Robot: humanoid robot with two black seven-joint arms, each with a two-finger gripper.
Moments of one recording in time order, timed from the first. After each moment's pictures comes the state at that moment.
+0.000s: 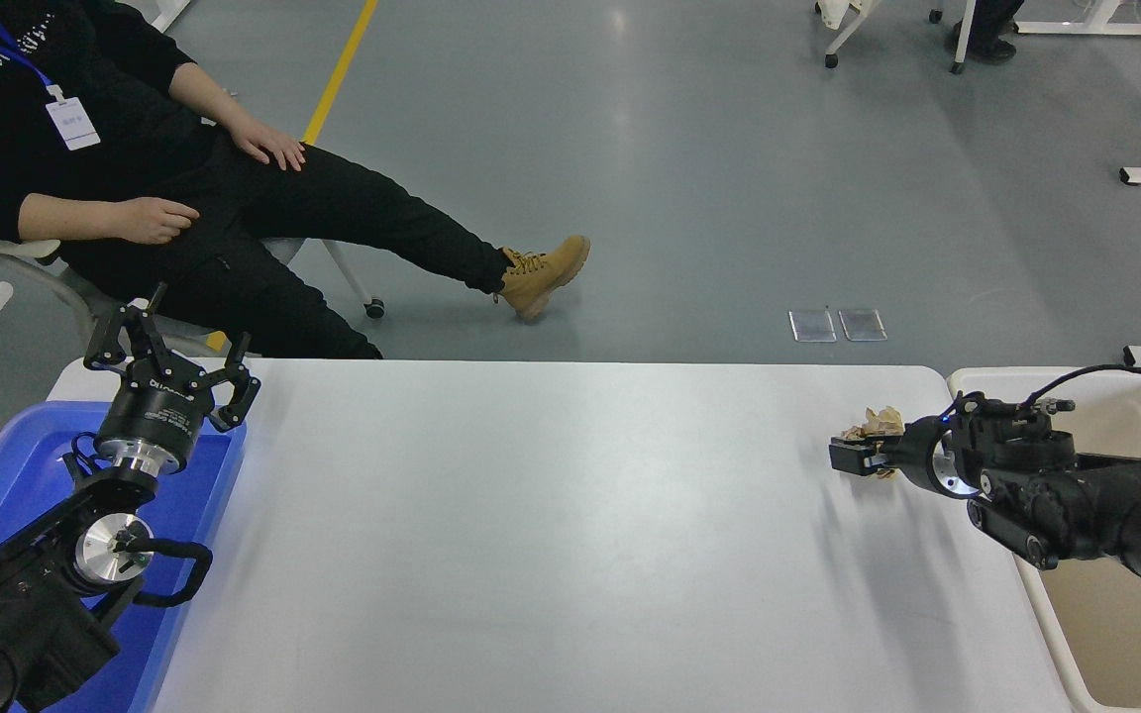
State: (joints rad) left arm -0.54 0.39 -0.87 -0.51 0.08 -0.52 -0.58; right arm 0.96 -0.25 -0.50 0.35 -1.09 -0.07 0.22
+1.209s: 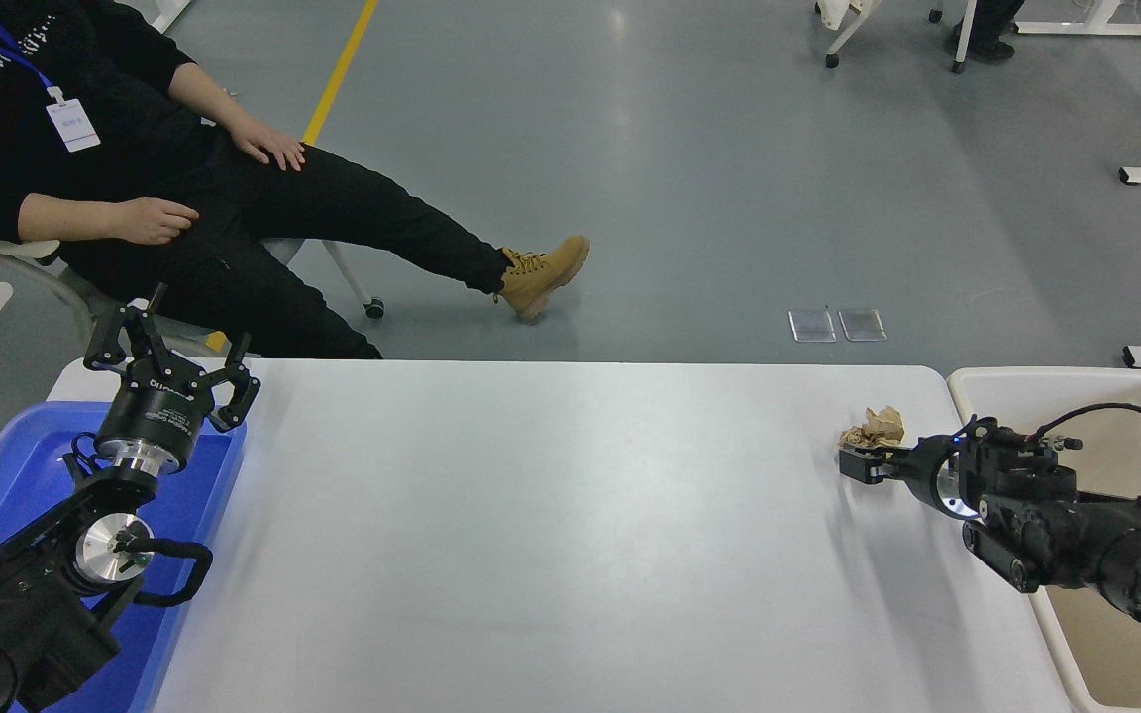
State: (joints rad) left arm -0.54 0.39 -0.87 -0.51 0.08 -0.52 -0.58; right arm 0.89 -0.21 -0.50 0.28 -0.96 -0.12 0.22
